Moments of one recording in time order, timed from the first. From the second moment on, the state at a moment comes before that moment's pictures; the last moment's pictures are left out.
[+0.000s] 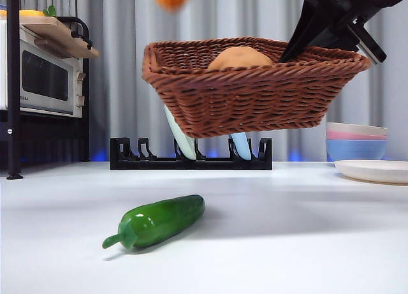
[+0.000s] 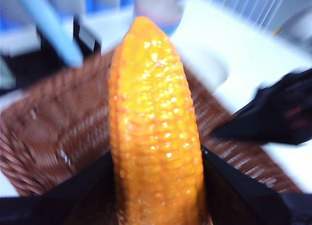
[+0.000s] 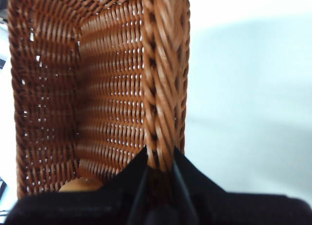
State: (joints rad) left arm -0.66 1.40 1.31 -0.42 0.08 -0.17; right arm 0.30 1.35 1.10 -0.47 -0.50 0.27
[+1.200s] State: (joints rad) left arm -0.77 1.25 1.68 -1.10 0.08 -0.07; right arm 0.24 1.35 1.10 -0.41 -0.48 0.28
